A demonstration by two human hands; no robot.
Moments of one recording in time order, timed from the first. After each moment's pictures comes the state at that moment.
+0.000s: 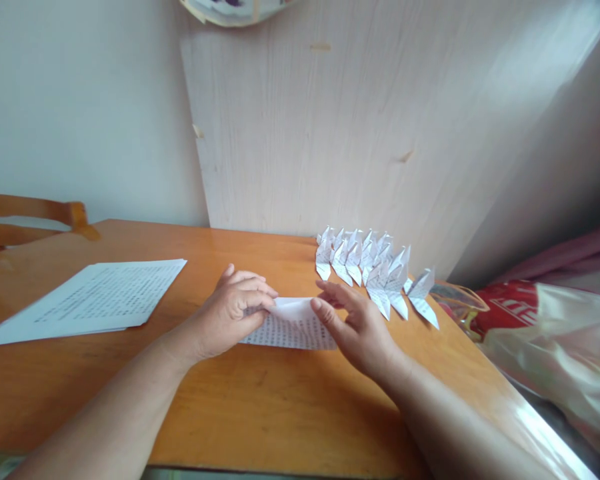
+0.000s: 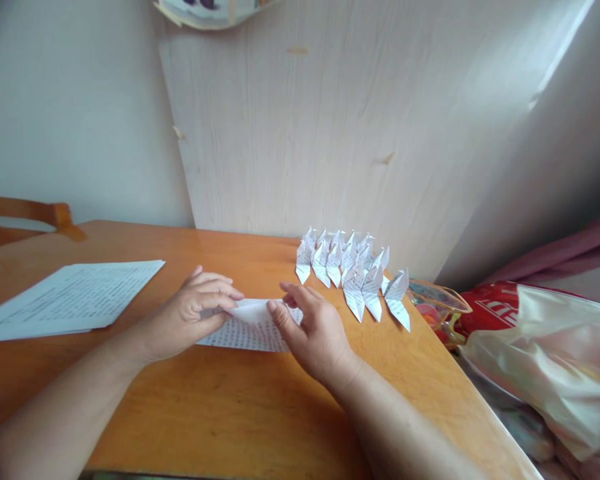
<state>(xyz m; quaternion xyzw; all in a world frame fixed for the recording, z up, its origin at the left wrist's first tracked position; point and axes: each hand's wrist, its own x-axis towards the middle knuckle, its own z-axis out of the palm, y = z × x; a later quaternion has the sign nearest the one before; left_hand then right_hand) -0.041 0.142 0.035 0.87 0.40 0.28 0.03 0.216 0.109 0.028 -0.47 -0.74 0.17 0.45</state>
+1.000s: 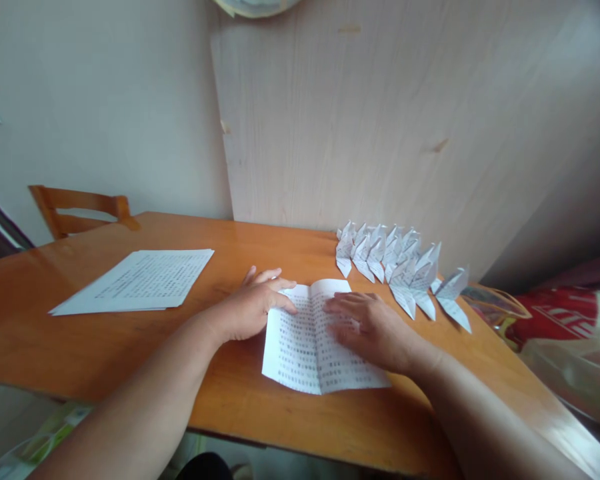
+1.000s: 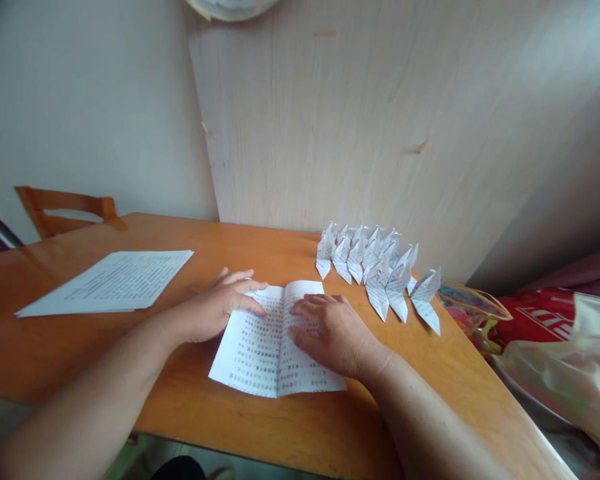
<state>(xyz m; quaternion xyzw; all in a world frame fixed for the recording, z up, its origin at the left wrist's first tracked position) -0.053 0.149 0.022 0.88 0.45 0.10 0.10 0.229 0.117 0.033 -0.41 -0.89 0.10 0.18</state>
